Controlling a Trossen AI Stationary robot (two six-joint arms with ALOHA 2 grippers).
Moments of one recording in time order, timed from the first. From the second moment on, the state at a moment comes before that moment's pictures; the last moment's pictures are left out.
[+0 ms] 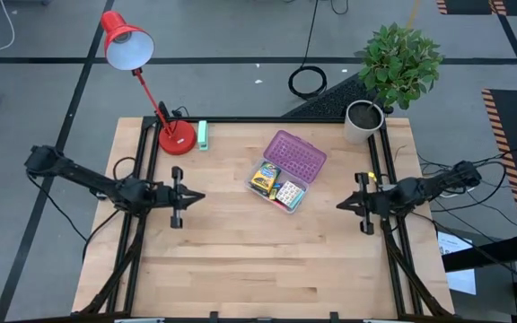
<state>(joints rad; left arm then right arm) -0.30 0.62 0.01 0.75 -0.30 0.21 0.36 0.01 0.02 0.09 0.17 -0.44</state>
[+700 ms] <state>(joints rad) -0.28 0.52 0.01 0.66 -0.32 0.22 0.00 0.00 0.02 0.09 -0.06 -0.39</state>
